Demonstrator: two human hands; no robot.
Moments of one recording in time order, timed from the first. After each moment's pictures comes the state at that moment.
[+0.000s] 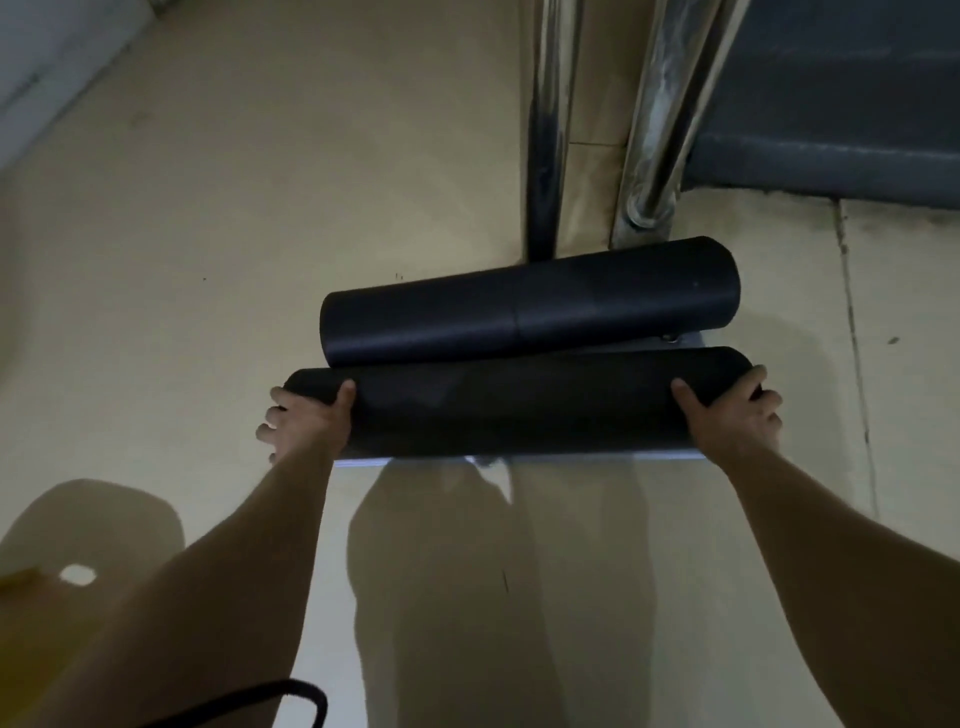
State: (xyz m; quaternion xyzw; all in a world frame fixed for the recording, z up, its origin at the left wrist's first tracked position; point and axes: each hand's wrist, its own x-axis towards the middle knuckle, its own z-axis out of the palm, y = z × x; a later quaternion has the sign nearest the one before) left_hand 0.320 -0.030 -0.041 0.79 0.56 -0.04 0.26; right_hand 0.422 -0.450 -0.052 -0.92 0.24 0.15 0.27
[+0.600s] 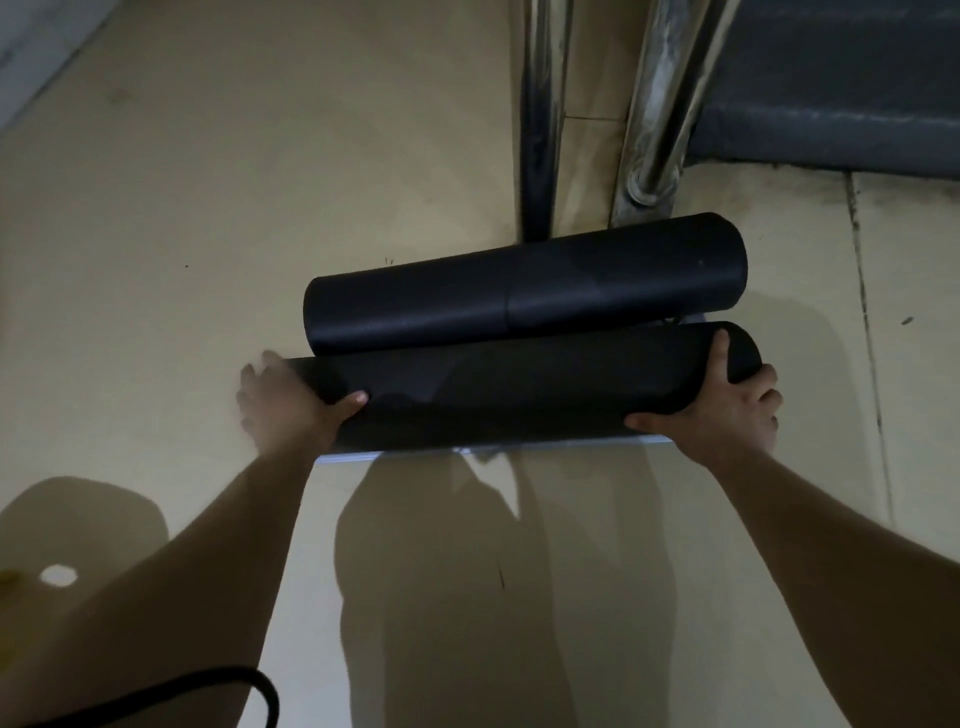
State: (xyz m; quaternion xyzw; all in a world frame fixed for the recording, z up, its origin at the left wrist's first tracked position) left_hand 0.316 -0.023 -0.050 0.89 0.43 -0.06 0.15; right_hand 0.410 -0.446 -0.064 -0.97 0.12 0.16 0.13
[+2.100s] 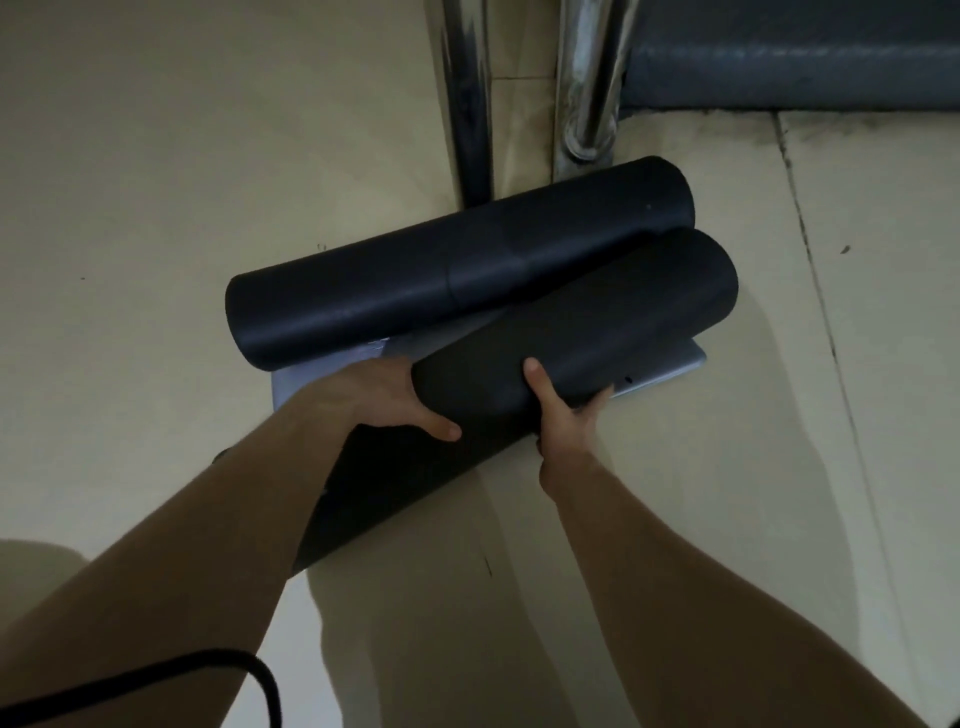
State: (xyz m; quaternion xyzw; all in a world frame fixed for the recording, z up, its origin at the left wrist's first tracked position) left_hand 0.386 -0.115 -0.049 0.90 0.07 -0.41 0.12; right_hand 0.340 -0.326 -0.110 -0.52 0.37 0.14 0.76
